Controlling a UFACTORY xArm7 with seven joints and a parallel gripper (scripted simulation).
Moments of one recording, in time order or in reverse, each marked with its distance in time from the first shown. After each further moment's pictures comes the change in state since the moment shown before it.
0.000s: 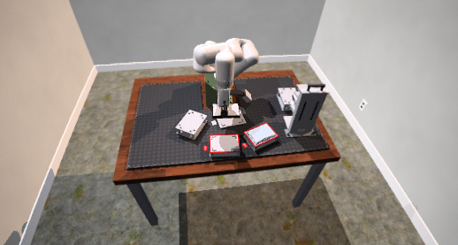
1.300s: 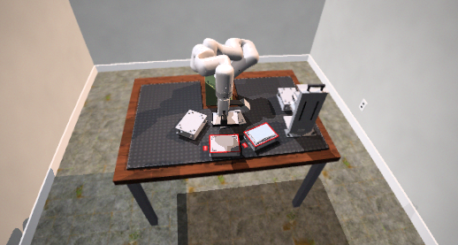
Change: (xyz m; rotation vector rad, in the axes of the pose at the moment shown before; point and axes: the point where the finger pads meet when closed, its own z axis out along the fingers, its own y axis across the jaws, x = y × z) arm 0.000 0.000 0.058 0.000 0.000 0.000
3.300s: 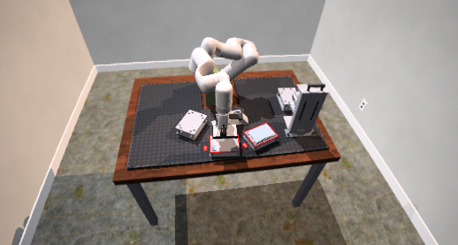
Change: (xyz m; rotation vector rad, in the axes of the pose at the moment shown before) arm 0.000 0.000 0.090 0.001 0.000 0.000
